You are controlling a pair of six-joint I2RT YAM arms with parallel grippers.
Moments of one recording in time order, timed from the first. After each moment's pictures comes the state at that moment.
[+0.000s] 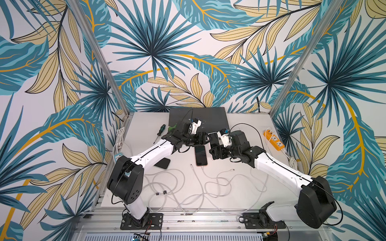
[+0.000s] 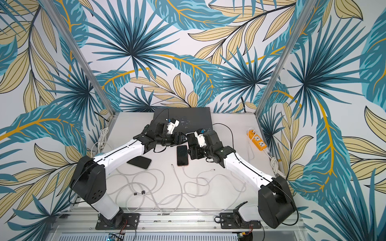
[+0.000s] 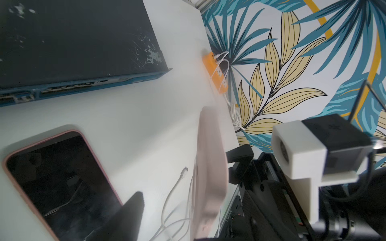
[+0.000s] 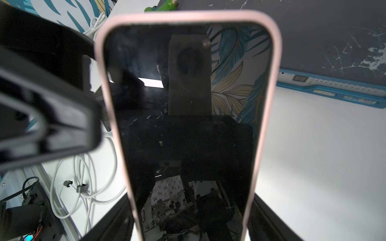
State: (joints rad) left arm -0.54 1.69 1.26 -0.15 0.60 -0.69; right arm 1.12 1.38 0.97 -0.33 -0.24 0.27
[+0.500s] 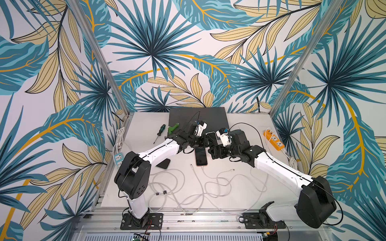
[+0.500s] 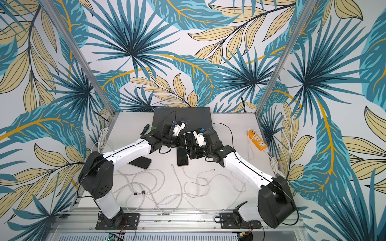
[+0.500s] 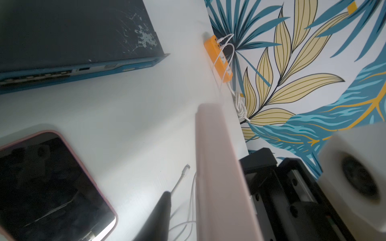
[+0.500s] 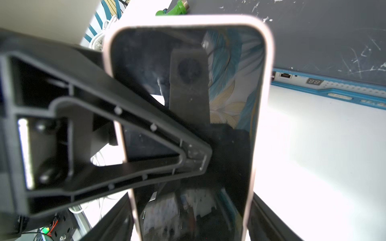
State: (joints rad) left arm -0.58 1.76 1.30 -0.16 0.60 -0.67; right arm 1.12 1.38 0.99 -0.33 -0.28 0.29
